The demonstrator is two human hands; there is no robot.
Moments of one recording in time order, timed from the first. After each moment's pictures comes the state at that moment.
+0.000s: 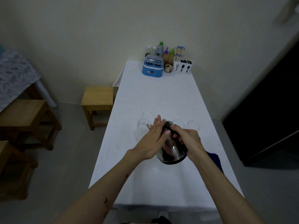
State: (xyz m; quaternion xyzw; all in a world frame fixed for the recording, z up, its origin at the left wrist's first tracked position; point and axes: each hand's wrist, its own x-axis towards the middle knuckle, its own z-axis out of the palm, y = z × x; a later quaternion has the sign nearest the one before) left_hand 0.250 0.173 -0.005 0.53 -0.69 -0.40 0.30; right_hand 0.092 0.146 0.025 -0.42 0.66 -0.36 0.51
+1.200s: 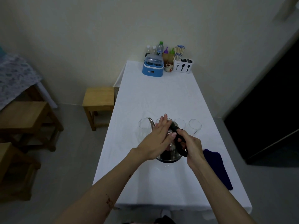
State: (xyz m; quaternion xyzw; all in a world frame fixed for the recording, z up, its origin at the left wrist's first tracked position) left_hand 0.246 0.176 0.003 0.50 -0.74 -0.35 0.28; right_hand 0.092 0.171 0.014 -0.33 0.63 -0.44 0.55
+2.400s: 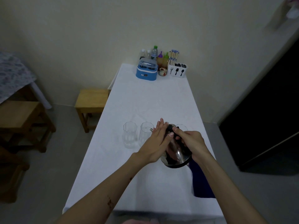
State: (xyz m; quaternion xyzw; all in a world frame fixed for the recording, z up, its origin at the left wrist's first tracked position) left_hand 0.173 0.155 0.000 0.53 -0.68 -0.40 0.31; right_hand 0.019 0.130 0.042 -0.46 0.67 -0.34 0.48
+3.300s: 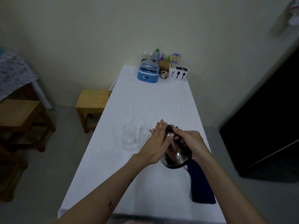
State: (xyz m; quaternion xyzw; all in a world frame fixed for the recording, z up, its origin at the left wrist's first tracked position) left_hand 0.167 0.148 -0.002 0.54 -0.67 -0.38 0.33; right_hand 0.016 0.114 0.048 -0.49 0.65 -0.32 0.49
